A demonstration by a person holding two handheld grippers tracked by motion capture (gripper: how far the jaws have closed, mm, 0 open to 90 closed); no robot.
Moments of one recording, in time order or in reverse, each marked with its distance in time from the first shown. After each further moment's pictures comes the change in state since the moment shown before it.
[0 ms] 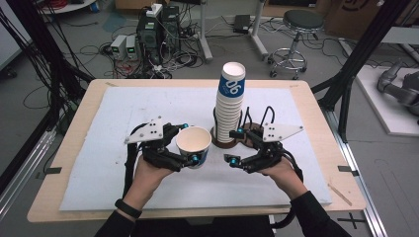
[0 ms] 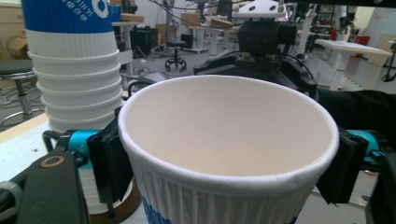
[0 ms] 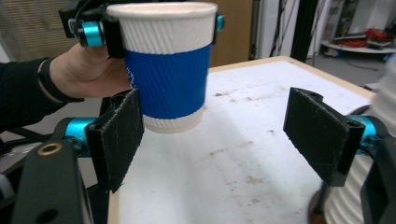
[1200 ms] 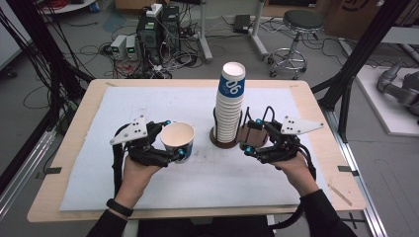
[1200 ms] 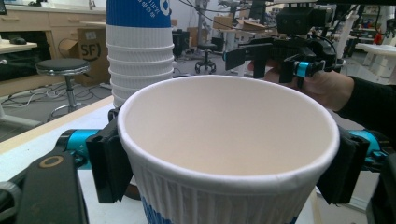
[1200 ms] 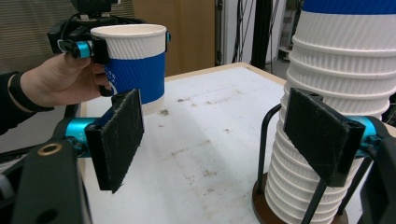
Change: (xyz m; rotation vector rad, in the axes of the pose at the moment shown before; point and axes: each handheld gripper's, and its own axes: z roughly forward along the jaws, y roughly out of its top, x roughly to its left) left arm 0.011 -0.008 -0.029 -0.026 0.124 -0.012; right arm -0.014 0.006 -0.035 -0.033 -0.142 0.008
